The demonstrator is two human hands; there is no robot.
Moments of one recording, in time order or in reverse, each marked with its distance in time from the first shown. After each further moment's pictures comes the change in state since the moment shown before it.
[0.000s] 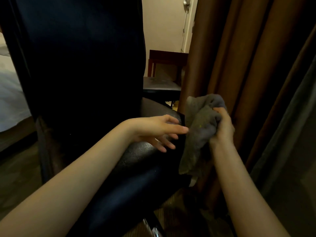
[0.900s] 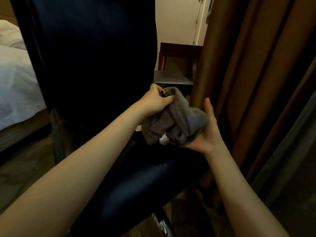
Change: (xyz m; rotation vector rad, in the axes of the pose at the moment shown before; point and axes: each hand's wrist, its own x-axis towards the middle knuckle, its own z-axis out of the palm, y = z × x) left_hand 0.040 -0.005 -0.036 0.141 0.758 0.075; right_hand -0.017 0.029 0.024 0.100 -0.758 0.704
